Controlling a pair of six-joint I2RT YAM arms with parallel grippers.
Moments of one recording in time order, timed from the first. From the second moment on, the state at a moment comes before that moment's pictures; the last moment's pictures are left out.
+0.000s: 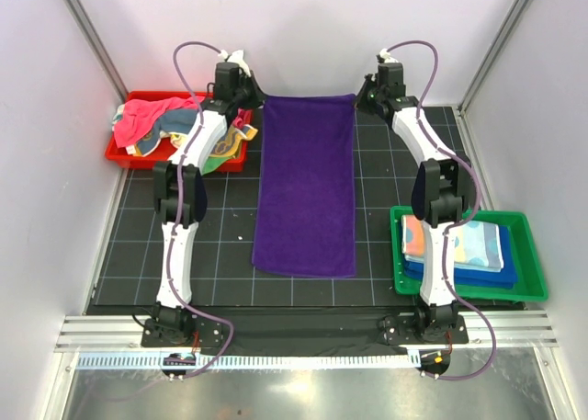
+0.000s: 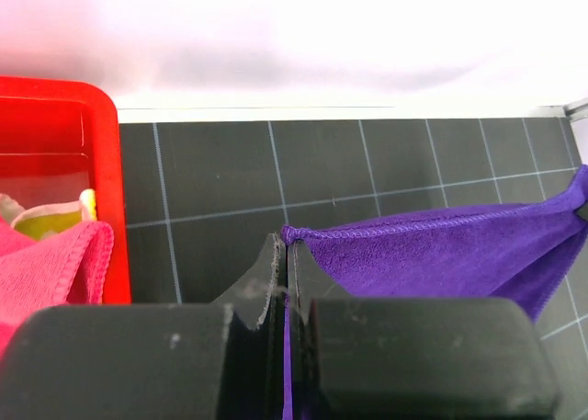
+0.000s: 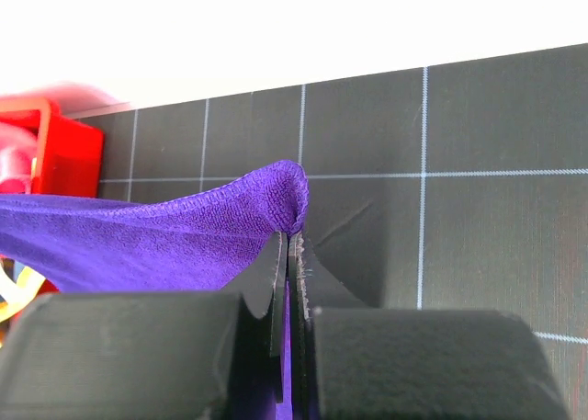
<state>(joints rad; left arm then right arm) -0.23 2.38 2.24 -0.26 0.19 -0.41 0.16 2.26 2.07 -0.31 -0.12 0.42</state>
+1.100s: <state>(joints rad) -0.22 2.17 1.79 -0.06 0.30 -0.46 0.16 2.02 1.64 -0.22 -0.12 0.47</state>
